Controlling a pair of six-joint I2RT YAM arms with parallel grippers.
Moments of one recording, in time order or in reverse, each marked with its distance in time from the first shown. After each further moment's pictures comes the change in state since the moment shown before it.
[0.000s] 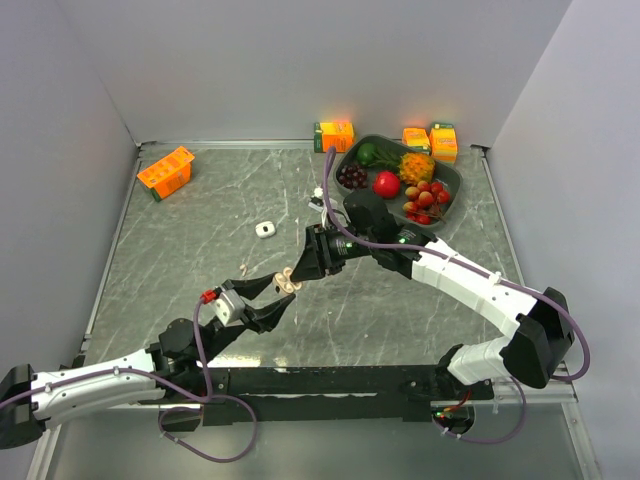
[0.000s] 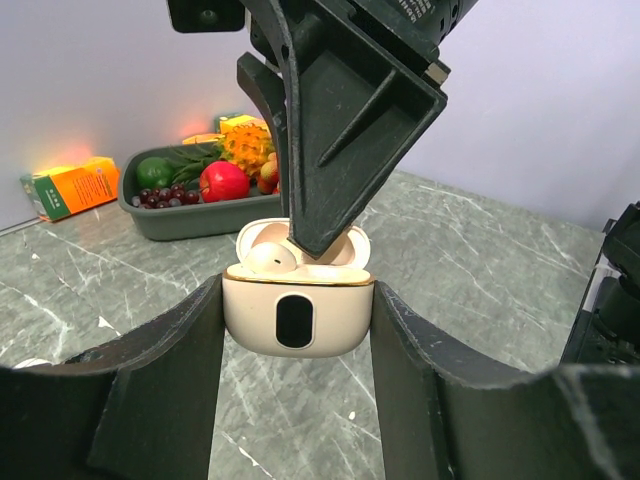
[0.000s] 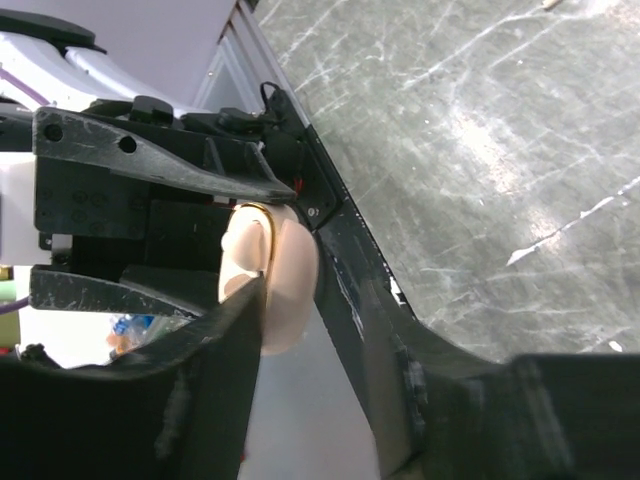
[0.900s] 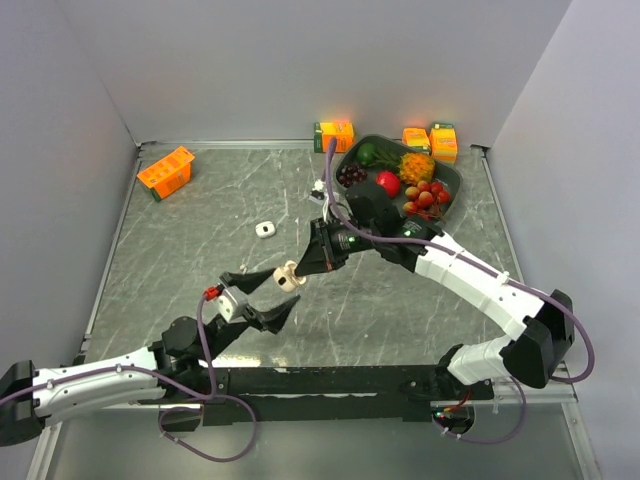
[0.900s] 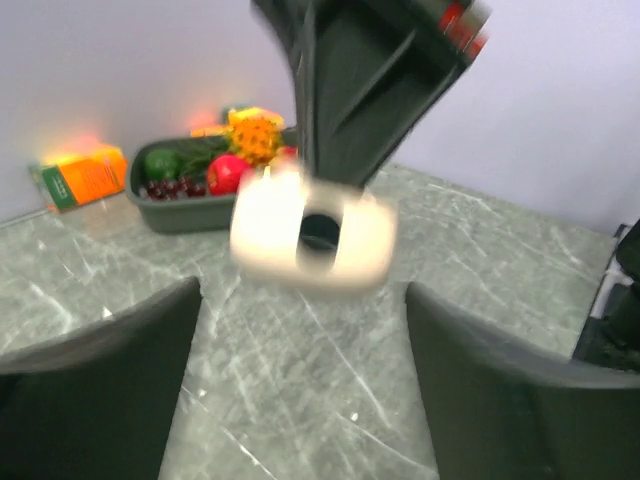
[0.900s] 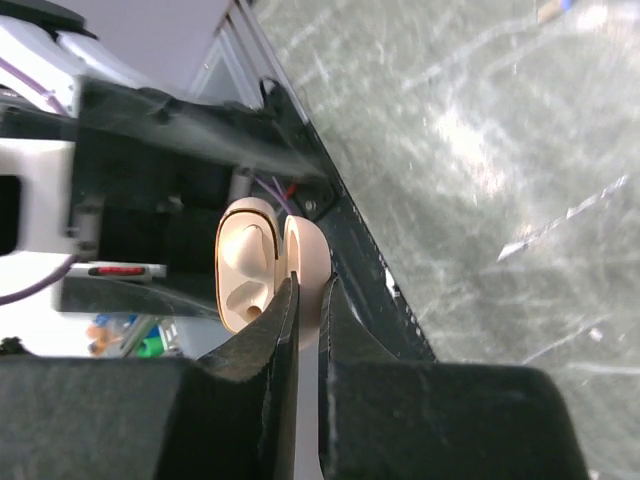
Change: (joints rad) left arm -0.004 0.049 0.017 0.021 -0.025 -0.010; right arm -0.002 0.000 0.087 -0.121 0.005 -0.062
